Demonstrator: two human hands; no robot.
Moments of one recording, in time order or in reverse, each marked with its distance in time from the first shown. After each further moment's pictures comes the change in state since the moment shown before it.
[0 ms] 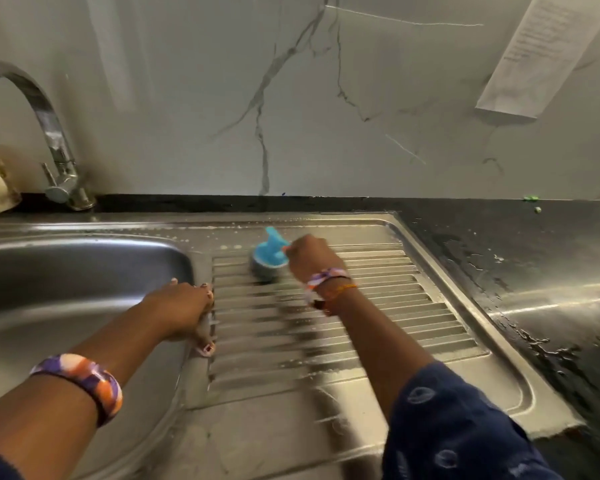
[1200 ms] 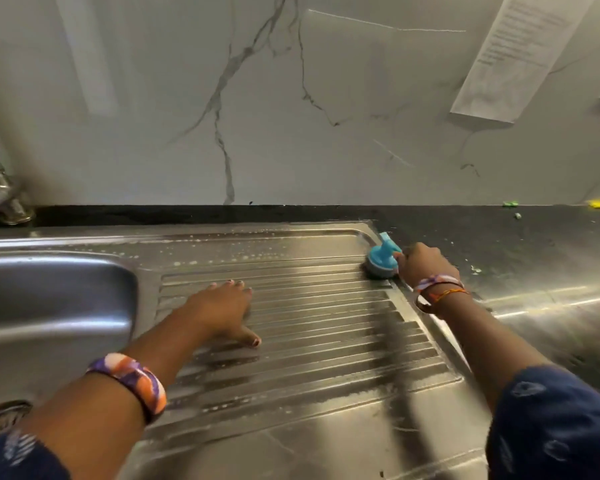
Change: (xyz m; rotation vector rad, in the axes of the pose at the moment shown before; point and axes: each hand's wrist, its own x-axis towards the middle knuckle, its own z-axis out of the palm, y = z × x) left_hand 0.060 0.092 -0.039 -0.139 0.021 0.129; right_hand 0.018 0.184 -0.098 -0.231 0.186 0.351
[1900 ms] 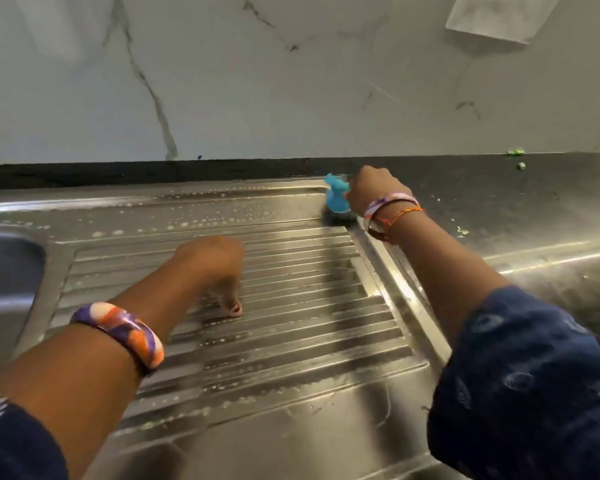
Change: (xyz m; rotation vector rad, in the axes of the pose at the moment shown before) left_hand 0.053 0.078 -0.034 0.037 -0.135 -0.176; right_hand 0.056 -0.021 -0.015 -0.034 -0.073 -0.200
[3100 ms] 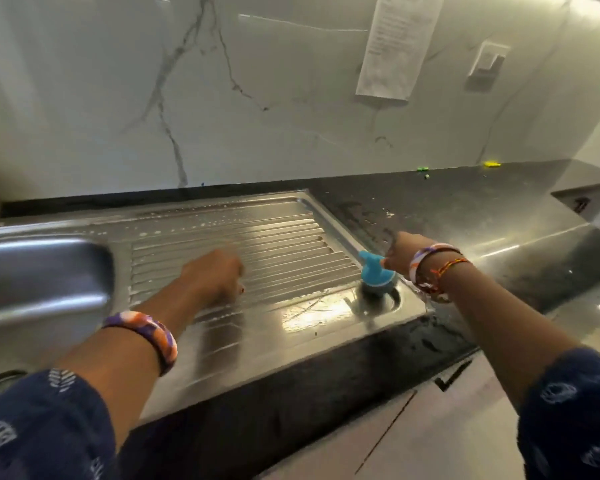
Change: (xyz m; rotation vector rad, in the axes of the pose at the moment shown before) left_hand -0.121 -0.022 0.069 -0.196 0.385 0.158; right_hand -0.225 0.060 -0.025 -0.117 -0.156 0.250
